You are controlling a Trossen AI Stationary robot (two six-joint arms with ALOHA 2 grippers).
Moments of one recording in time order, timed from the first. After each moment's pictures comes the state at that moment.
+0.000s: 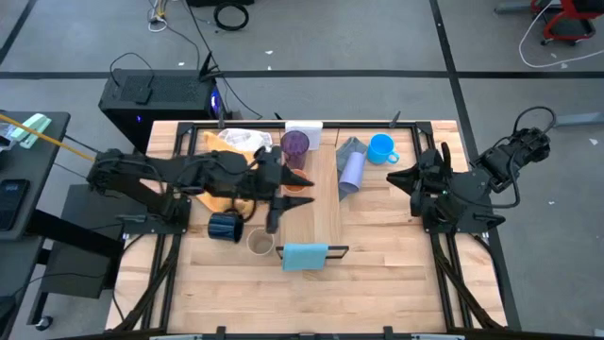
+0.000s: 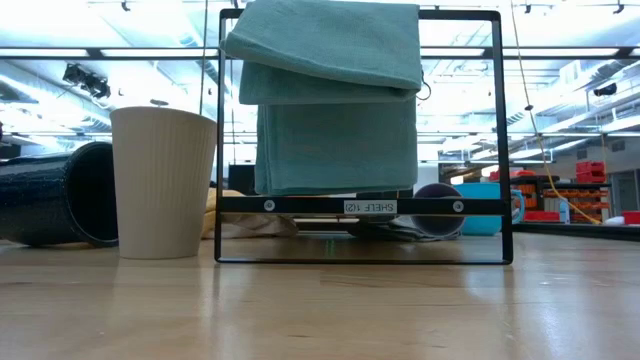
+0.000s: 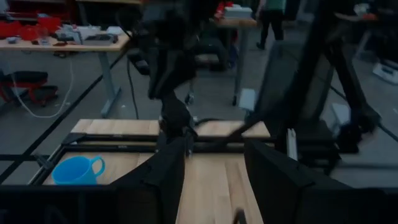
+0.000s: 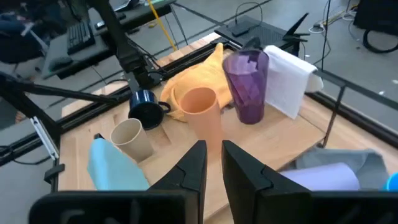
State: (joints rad) left arm -0.19 1.43 1.55 -0.26 -0.20 -0.09; right arm 0.58 0.83 1.14 -0.94 0.81 0.80
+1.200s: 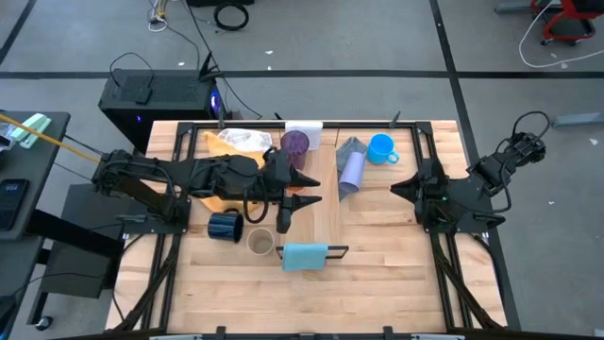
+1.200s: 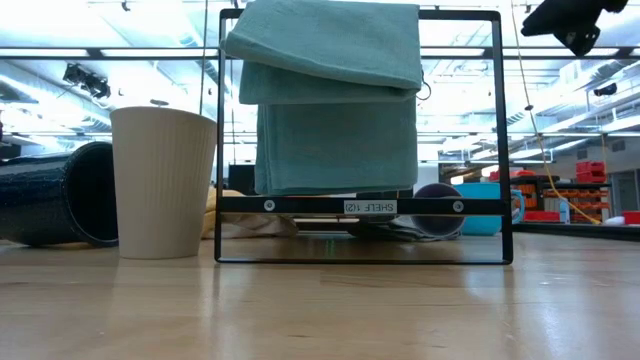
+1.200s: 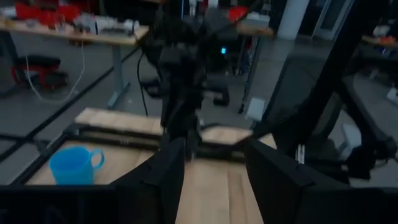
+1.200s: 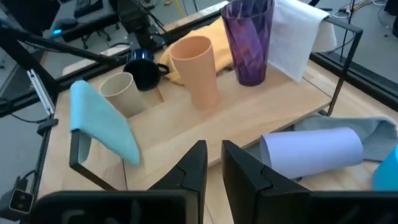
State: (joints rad) left arm -0.19 1.48 1.55 -0.23 -0.24 -0.18; right arm 0.58 0.58 0.79 -0.86 0.72 0.73
